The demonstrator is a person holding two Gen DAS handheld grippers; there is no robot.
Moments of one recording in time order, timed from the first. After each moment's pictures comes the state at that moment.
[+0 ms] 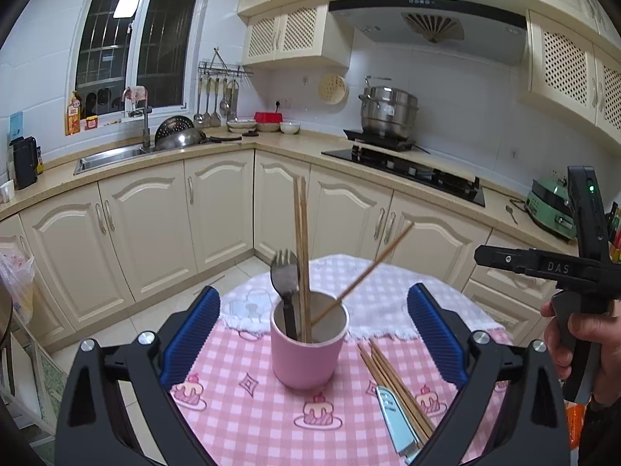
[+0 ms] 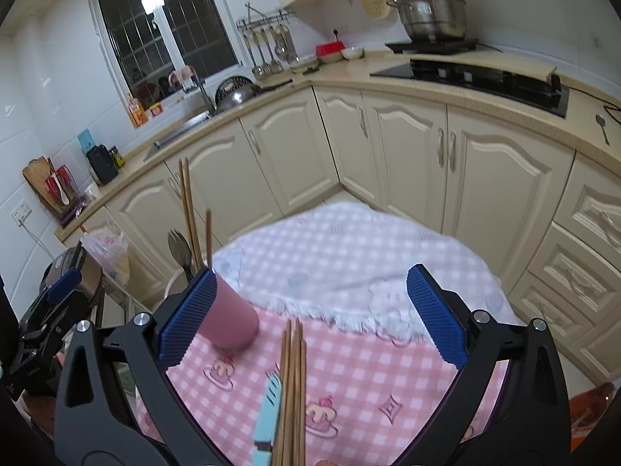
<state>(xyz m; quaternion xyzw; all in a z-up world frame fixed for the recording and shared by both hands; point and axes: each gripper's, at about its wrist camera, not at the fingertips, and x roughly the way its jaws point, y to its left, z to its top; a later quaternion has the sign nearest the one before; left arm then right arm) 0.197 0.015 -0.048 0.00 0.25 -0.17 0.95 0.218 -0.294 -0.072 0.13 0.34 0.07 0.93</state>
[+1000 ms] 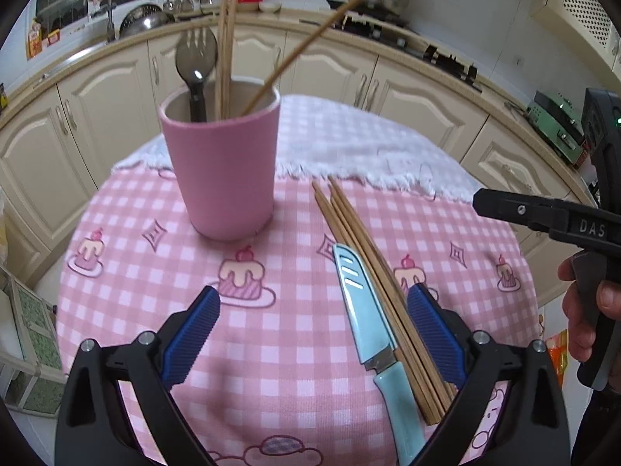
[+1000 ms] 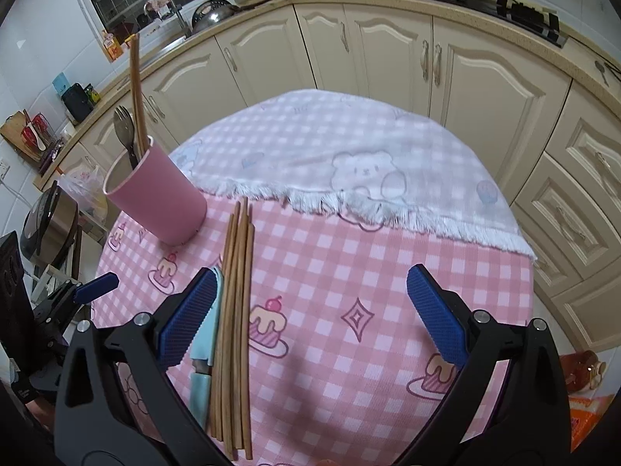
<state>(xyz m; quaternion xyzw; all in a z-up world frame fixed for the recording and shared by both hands) 0.195 -0.051 -0.175 0.01 0.46 -0.20 0.86 0.196 -0.306 -0.160 0.11 0.47 0.06 0.88</state>
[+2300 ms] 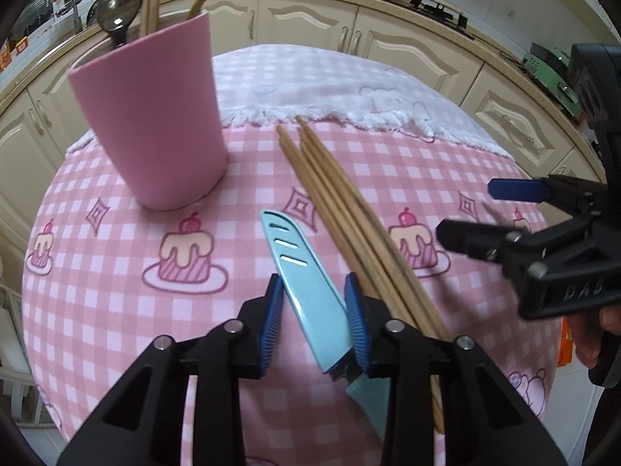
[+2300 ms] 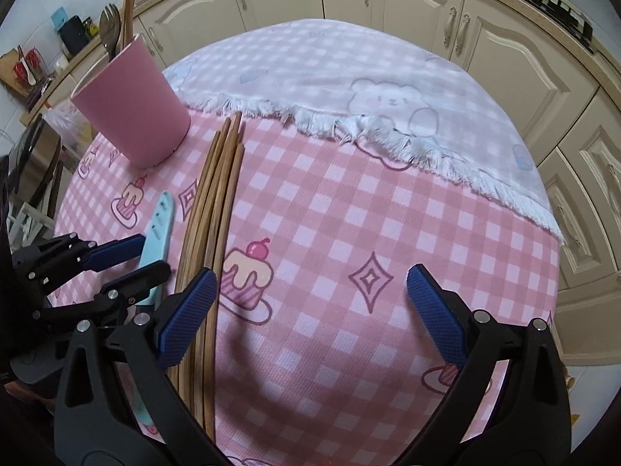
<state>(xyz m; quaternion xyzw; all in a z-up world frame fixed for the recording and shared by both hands) 0.208 -0.088 -0.218 0.06 0.51 -0.23 0.83 0.200 -0.274 -0.208 0.03 0.54 0.07 0.84</state>
